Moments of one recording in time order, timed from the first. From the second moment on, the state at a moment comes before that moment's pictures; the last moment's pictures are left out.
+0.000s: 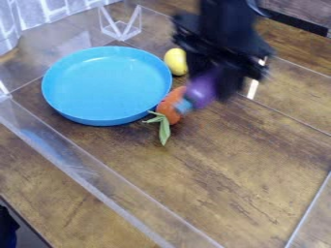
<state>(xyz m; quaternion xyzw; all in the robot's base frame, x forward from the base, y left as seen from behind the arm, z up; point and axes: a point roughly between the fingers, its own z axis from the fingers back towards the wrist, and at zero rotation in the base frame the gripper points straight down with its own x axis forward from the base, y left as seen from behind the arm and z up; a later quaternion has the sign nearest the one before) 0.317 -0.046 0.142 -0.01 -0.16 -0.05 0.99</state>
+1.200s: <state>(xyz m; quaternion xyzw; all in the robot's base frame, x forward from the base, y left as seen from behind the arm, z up) 0.310 0.025 0.114 0.00 -0.14 -0.07 0.99</state>
